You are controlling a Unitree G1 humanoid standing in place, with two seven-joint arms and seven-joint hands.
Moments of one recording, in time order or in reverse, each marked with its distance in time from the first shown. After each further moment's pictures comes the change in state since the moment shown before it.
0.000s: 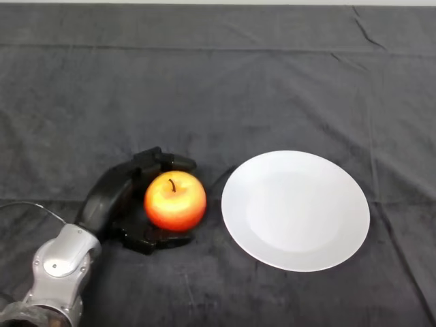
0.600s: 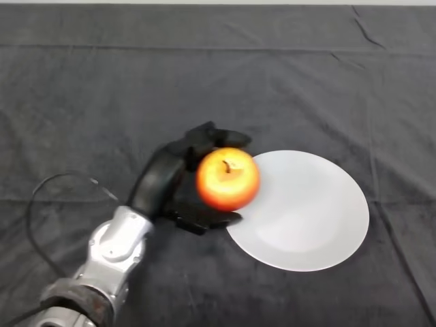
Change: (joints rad) left arm -0.043 -0.046 -0.353 -0.008 0.025 -0.028 0.182; right arm -0.002 -0.001 0.000 0.000 0.001 0.000 0.000
